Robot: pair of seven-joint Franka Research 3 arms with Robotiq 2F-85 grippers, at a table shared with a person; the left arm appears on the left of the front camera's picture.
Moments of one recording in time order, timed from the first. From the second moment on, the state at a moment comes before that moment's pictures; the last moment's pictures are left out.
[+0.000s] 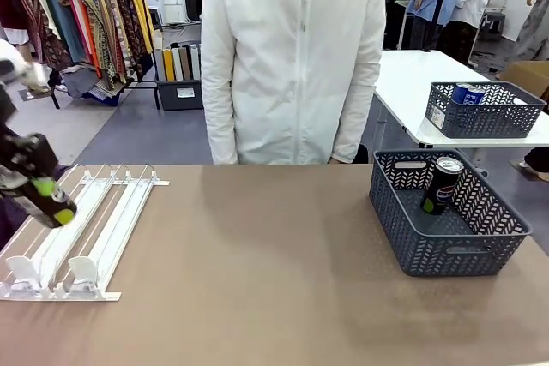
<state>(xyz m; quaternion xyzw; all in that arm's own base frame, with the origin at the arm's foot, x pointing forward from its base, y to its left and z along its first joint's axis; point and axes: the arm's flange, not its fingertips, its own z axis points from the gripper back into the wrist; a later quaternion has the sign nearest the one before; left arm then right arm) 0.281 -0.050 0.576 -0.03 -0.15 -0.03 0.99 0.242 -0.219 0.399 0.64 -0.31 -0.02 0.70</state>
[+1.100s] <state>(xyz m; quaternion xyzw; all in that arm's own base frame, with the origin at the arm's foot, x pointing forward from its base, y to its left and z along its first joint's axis) 0.278 -0.102 0.565 -0.05 -0.13 -0.09 0.99 0.242 -0.219 0.399 0.64 -0.31 -0.02 0.70</state>
